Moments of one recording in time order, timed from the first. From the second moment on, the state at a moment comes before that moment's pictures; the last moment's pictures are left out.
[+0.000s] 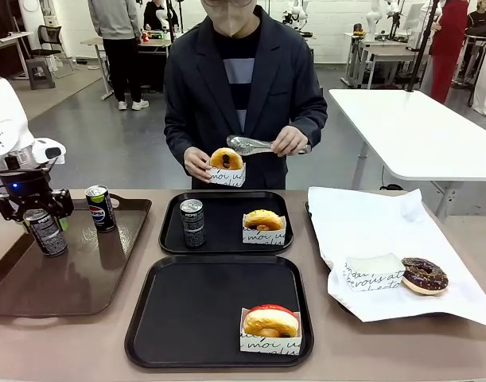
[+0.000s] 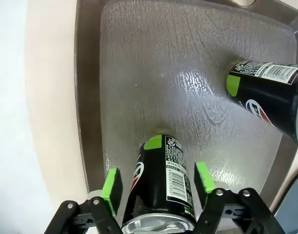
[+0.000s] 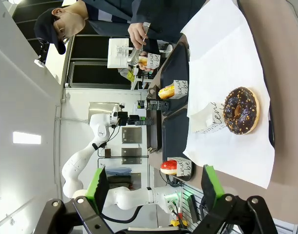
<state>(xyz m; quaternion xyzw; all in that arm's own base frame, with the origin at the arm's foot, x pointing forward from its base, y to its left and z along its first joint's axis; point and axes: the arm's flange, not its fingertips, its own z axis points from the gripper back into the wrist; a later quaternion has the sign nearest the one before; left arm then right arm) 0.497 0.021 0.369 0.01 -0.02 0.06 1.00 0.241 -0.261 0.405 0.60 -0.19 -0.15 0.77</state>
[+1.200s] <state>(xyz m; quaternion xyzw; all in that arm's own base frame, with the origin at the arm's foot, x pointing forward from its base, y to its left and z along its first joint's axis) 0.441 -0.020 0.464 0.03 0.04 0.01 1.00 0.241 -0.261 0.405 0.60 -0.18 -0.15 0.77</state>
